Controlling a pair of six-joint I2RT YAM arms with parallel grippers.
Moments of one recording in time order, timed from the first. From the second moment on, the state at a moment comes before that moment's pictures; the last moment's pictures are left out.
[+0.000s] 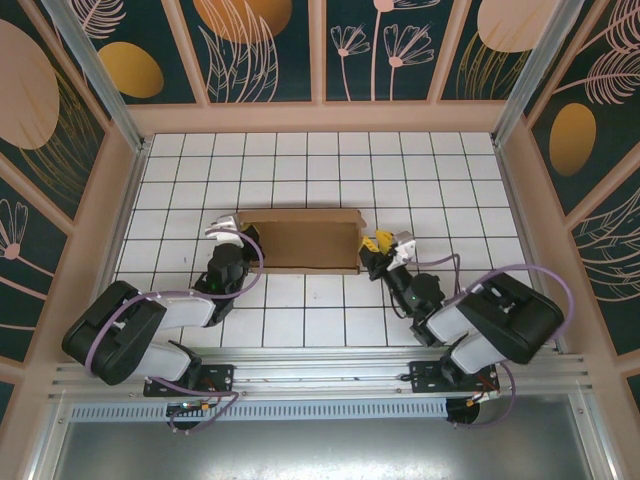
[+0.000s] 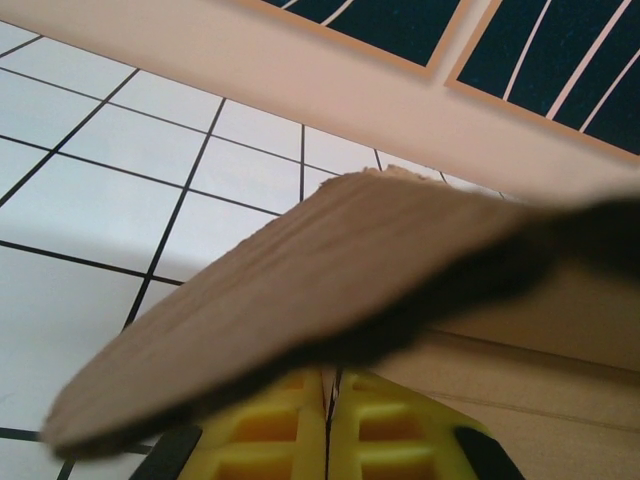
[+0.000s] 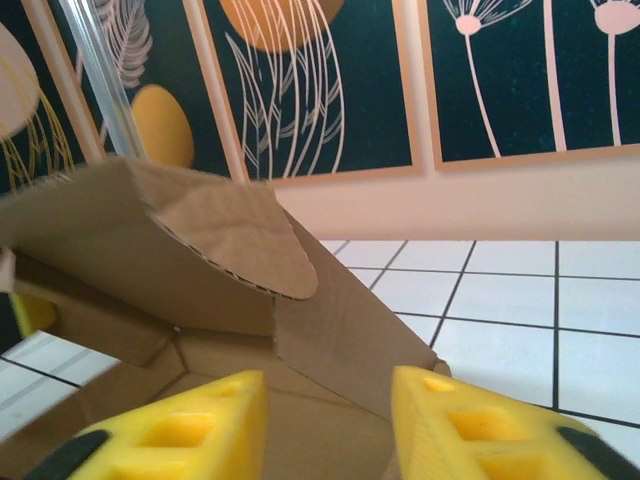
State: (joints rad) left arm -0.56 1.40 0.29 0.89 -0.41 -0.50; right arm 0.74 1.44 0.07 1.53 0.24 0.17
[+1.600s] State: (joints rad) left arm -0.56 1.45 0.40 0.78 -0.40 -0.48; right arm 0.34 1.72 1.16 -0.19 -0.41 1.00
